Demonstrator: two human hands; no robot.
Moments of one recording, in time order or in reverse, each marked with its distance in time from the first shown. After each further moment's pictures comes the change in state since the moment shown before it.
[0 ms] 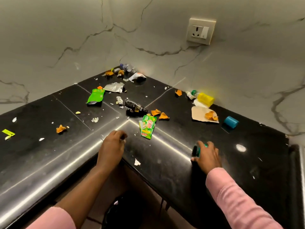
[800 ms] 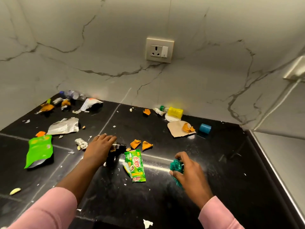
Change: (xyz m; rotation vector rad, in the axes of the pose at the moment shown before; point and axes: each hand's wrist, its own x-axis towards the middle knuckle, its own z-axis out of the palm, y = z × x) left_hand 0.248 -0.065 0.059 0.569 -0.401 0.650; right_hand -0.010 -0.135 -0.011 0.399 0.331 0.081
